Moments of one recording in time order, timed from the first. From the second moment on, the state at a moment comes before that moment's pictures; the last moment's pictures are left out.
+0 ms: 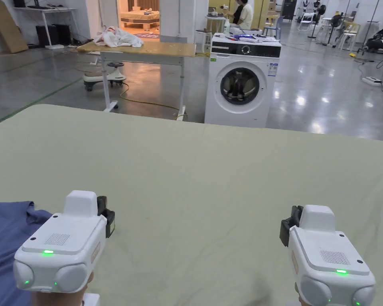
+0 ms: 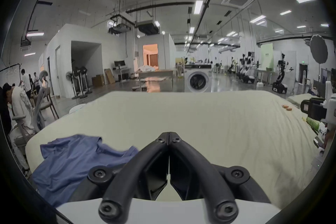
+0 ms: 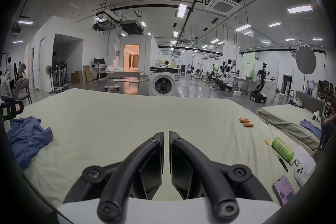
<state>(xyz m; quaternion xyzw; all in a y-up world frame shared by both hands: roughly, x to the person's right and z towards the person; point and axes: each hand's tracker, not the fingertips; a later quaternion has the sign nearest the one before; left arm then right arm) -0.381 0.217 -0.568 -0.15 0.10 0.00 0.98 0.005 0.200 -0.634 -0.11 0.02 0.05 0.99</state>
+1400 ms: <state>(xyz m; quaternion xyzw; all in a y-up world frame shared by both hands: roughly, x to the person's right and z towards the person) -0.631 0.135 -0.538 -0.45 0.16 0.04 0.88 -0.043 0.161 -0.627 -0.17 0.07 0.11 0.98</state>
